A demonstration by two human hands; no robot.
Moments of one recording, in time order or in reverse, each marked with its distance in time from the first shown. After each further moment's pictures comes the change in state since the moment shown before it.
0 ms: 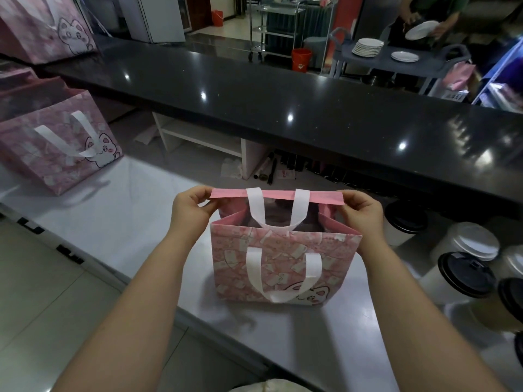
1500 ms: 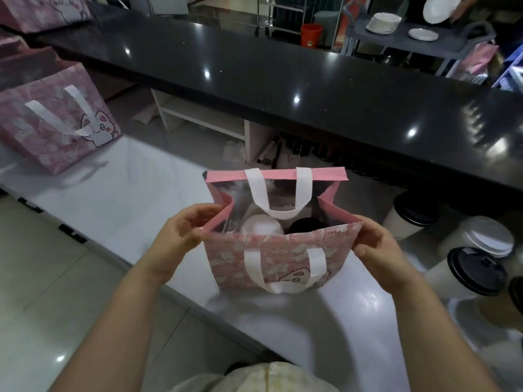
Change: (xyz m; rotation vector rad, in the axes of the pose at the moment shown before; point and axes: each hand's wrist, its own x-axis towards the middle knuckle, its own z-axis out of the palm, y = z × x) left_hand -0.063 -0.013 -0.036 -0.342 -0.448 -0.043; right_hand -0.051 0.021 -0.047 0.183 -0.567 0.097
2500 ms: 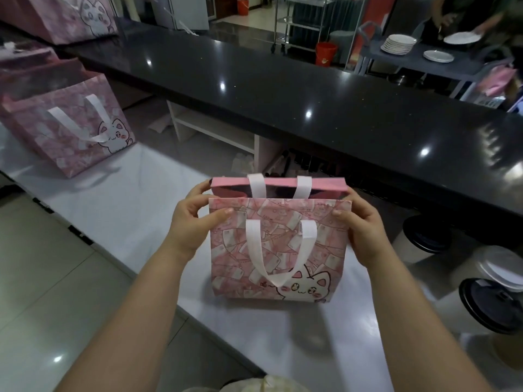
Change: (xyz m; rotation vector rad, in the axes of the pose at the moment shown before) left_hand 0.053 0.006 0.013 0.054 0.327 0.105; right_hand 0.080 -0.013 0.015 0.022 0.164 -0.049
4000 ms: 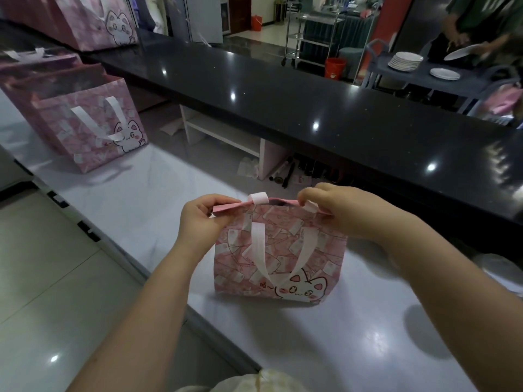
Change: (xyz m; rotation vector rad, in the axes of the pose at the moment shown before) left_hand -0.027 0.014 0.019 0.061 0.155 0.040; right_hand 0.014 -0.081 0.025 -1.510 -0.606 -0.391
